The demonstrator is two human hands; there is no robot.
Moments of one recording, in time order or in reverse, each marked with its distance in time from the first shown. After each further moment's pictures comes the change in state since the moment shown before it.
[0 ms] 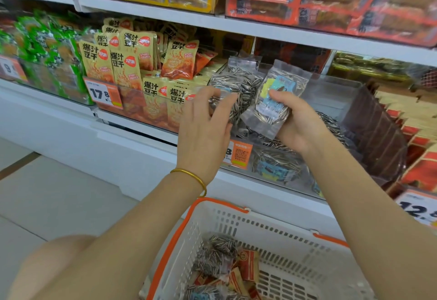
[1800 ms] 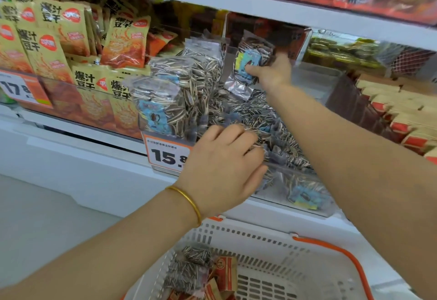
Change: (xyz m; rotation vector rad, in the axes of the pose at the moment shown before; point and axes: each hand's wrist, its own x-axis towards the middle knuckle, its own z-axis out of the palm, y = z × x) left_hand 0.001 0.035 0.055 0.036 -0.392 0.468; right_hand 0.131 -0.026 -0.044 -0.709 0.542 -0.341
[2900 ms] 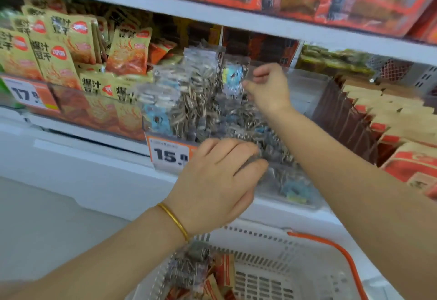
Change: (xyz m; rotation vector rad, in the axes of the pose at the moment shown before) left_hand -0.024 0.015 -0.024 -0.086 0.140 0.097; right_hand -0.058 -0.010 -0.022 -0.186 -0.078 -0.180
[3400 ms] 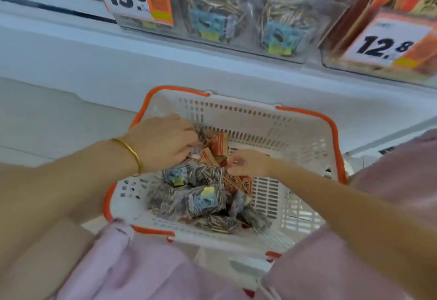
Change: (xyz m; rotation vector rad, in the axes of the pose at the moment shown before) left_hand -0.122 0.057 0.029 -0.102 -0.964 -0.047; right_hand -0.285 0.218 -0.036 -0.433 -1.308 0.366
